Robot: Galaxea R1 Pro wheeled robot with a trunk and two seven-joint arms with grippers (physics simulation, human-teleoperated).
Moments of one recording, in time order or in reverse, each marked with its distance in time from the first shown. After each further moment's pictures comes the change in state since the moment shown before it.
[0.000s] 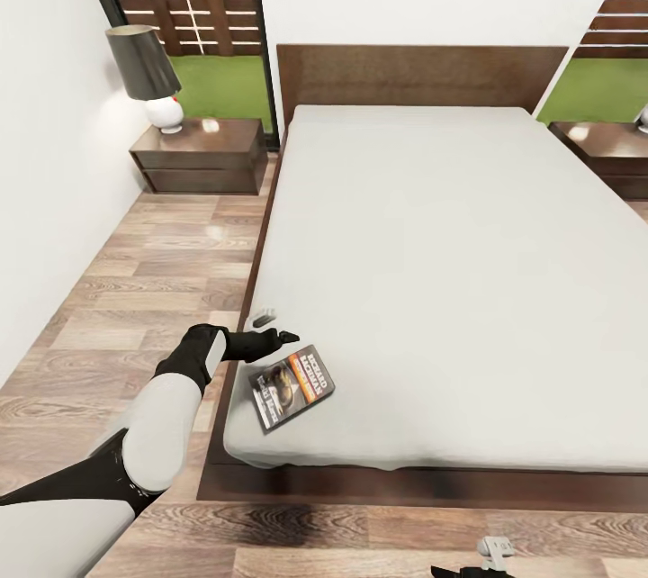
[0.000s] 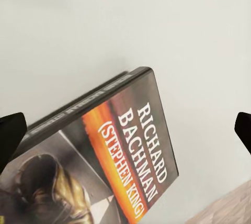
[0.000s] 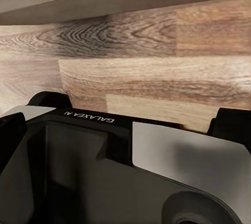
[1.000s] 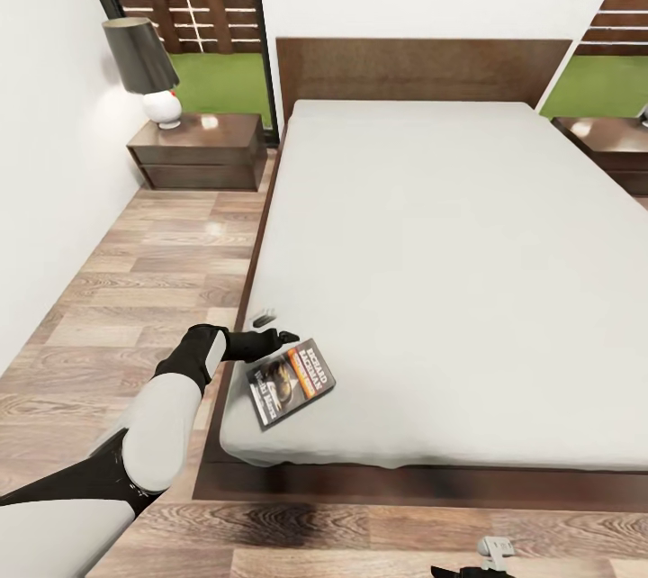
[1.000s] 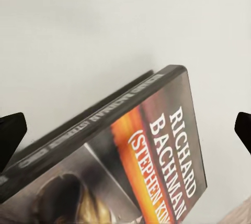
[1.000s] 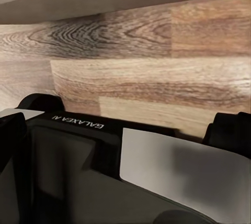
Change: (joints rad) left arm 0.000 0.000 0.000 0.000 0.000 0.000 0.000; right arm 0.000 0.000 0.000 0.000 0.000 0.000 0.000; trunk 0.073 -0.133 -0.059
